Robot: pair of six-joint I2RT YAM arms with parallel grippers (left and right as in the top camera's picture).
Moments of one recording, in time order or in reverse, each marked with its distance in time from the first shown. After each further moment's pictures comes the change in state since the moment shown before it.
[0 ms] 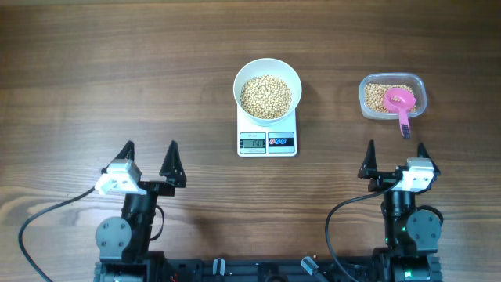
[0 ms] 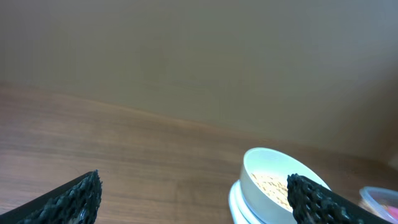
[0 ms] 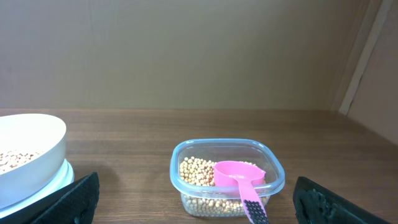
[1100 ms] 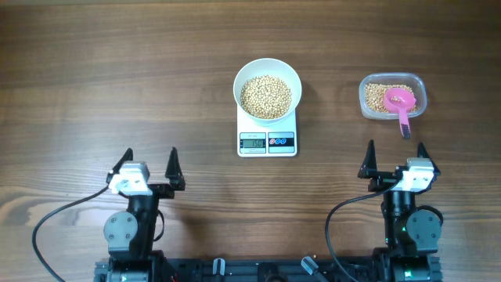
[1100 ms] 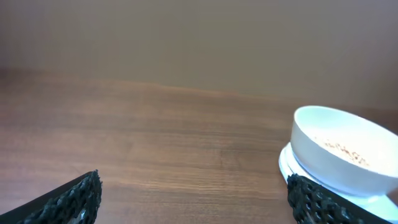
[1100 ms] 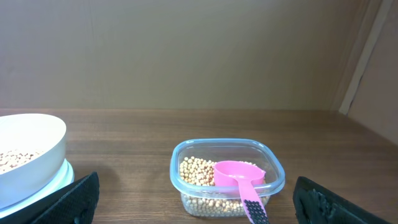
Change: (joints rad) left arm 0.056 -0.062 -0.125 -0.041 -0.019 0.154; right arm 0.000 0.000 0.000 0.000 0.000 0.000
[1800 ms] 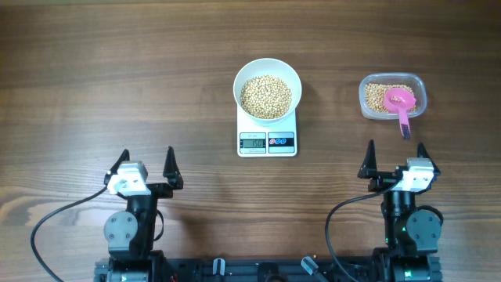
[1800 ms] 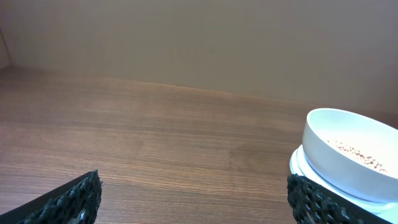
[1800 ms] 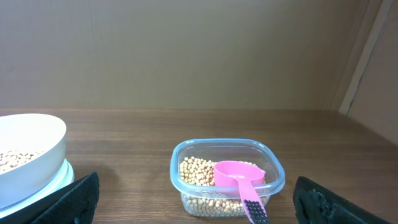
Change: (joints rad) left arm 0.000 0.000 0.000 -0.003 -0.038 0.014; right arm 0.000 0.000 0.000 0.000 0.000 0.000
